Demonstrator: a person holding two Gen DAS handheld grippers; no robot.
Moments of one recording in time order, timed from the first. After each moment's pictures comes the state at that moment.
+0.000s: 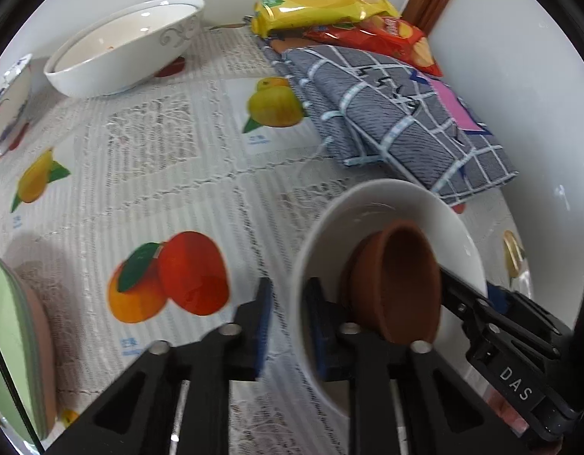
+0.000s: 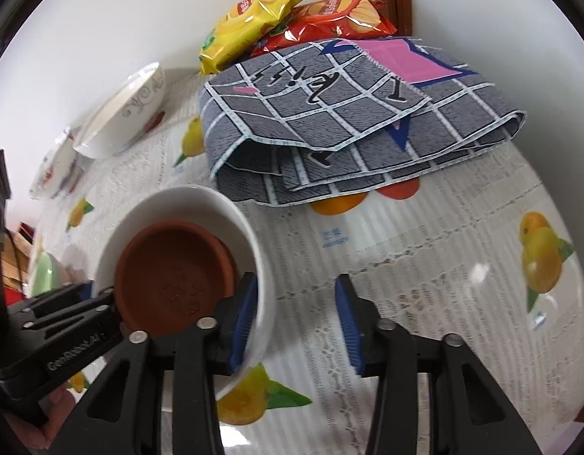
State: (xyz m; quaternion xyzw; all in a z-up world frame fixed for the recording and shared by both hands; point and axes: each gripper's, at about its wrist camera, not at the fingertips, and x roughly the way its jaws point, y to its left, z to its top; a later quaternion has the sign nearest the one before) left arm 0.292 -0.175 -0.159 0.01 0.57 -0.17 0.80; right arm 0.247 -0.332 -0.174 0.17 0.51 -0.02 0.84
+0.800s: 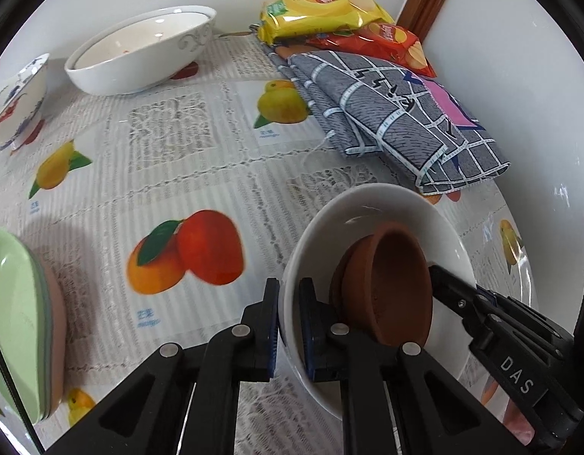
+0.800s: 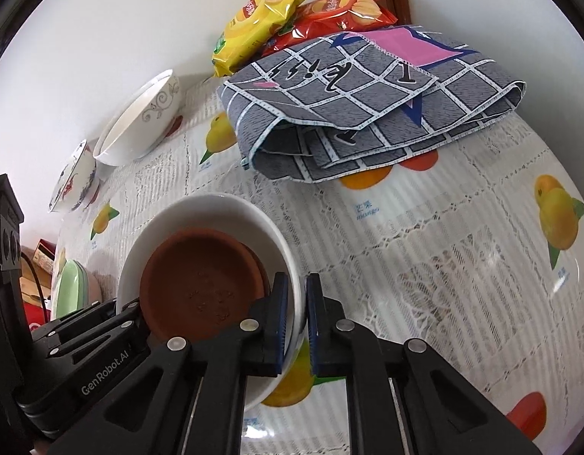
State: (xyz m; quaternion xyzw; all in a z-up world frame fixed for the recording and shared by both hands) left arm 0.270 -0.159 -0.149 0.01 0.56 -0.15 0.81; right arm 0.231 -0.311 -0.166 0.20 0.50 -0.03 0.84
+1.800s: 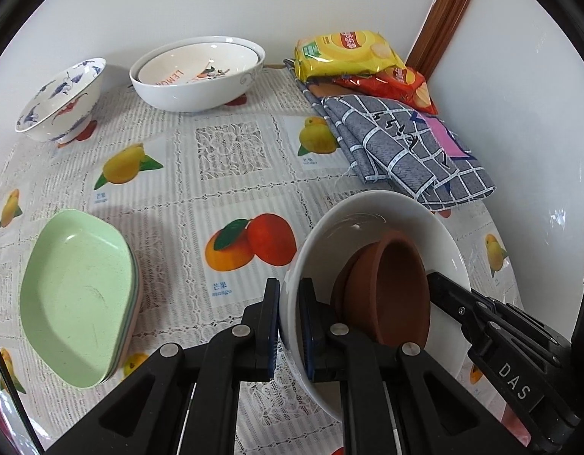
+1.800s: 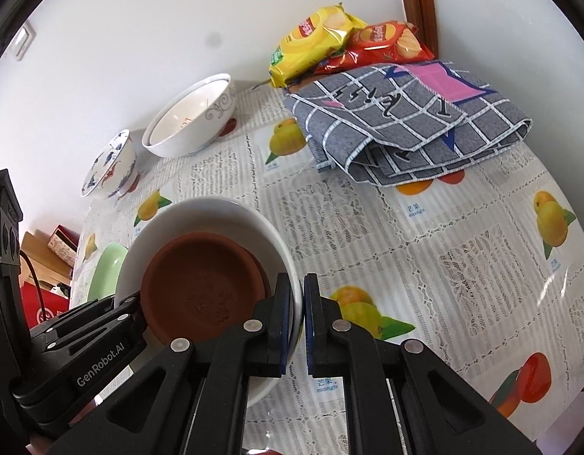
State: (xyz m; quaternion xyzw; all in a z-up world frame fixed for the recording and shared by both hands) left arm 0.242 -0.106 -0.099 -0.01 0.53 -0.14 0.84; right arm 0.208 -0.262 -0.114 0.18 0.48 0.00 0.86
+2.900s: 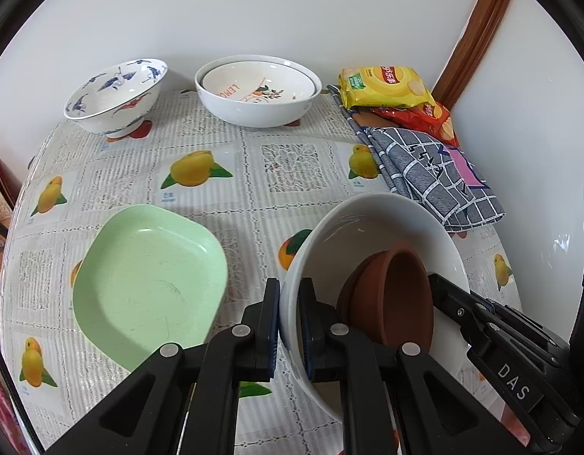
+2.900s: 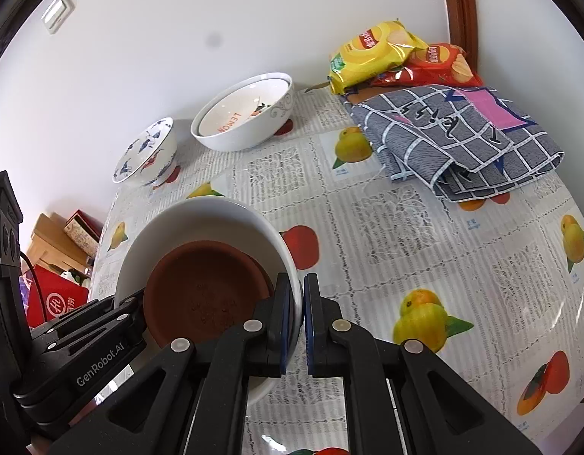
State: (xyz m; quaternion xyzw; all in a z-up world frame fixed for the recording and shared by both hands) left arm 0.234 -0.040 -0.075 -0.04 0.51 -0.10 0.85; right arm 0.214 -0.198 -0.092 0.16 0.47 0.04 0.87
